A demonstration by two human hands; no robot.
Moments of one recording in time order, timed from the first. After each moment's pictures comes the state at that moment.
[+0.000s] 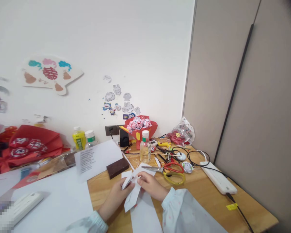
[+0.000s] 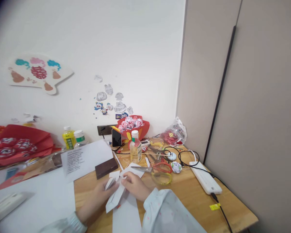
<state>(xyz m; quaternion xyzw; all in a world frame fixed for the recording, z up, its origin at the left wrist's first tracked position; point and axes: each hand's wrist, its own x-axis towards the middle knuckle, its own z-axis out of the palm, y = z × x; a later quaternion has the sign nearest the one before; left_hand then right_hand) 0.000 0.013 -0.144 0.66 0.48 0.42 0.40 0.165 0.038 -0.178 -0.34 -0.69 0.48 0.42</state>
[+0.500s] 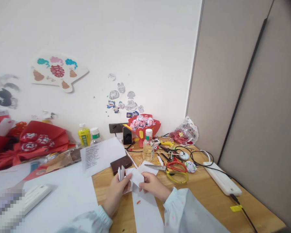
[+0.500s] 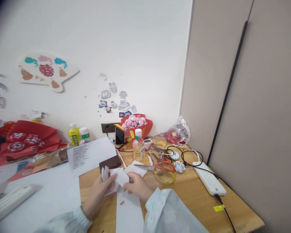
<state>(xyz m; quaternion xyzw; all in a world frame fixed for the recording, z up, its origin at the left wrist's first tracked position) 0.002 0.010 -0.144 0.48 0.49 0.56 0.46 0.156 0.031 -0.173 -0.34 -0.63 0.57 0.39</state>
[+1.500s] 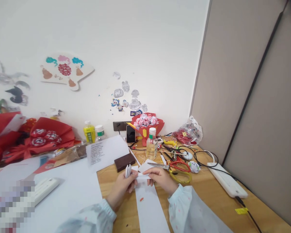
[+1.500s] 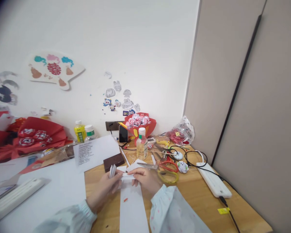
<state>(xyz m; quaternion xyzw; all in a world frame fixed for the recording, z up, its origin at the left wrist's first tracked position) 0.000 0.012 -0.147 0.52 0.44 0.50 0.53 0.182 0.040 -0.166 -0.28 -0.65 0.56 0.42</state>
